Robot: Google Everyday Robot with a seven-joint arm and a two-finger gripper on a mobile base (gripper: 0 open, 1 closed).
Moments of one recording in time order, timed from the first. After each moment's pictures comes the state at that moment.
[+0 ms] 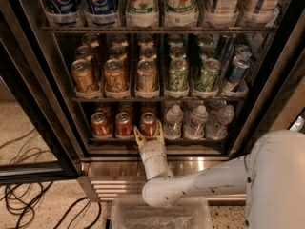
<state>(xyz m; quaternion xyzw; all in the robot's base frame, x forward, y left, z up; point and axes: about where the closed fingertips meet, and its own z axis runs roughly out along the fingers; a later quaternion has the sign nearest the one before) 0.649 0.000 0.599 -0.13 0.67 -0.02 0.74</state>
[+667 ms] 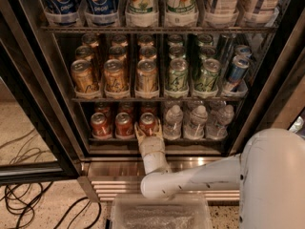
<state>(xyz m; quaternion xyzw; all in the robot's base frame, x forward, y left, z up) 0.673 0.000 0.593 -0.11 0.67 -0.02 0.74</state>
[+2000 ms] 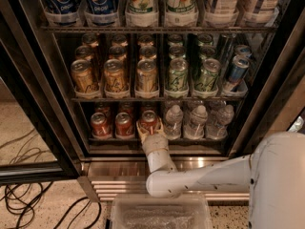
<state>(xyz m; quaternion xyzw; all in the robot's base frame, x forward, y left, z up) 0.674 -0.007 0.612 -0.11 0.66 0.02 0.75</state>
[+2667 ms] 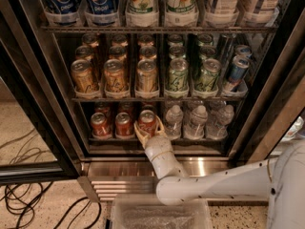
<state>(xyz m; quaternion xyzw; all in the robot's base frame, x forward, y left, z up) 0.641 0.004 0.648 -0.14 0.62 0.10 0.77</state>
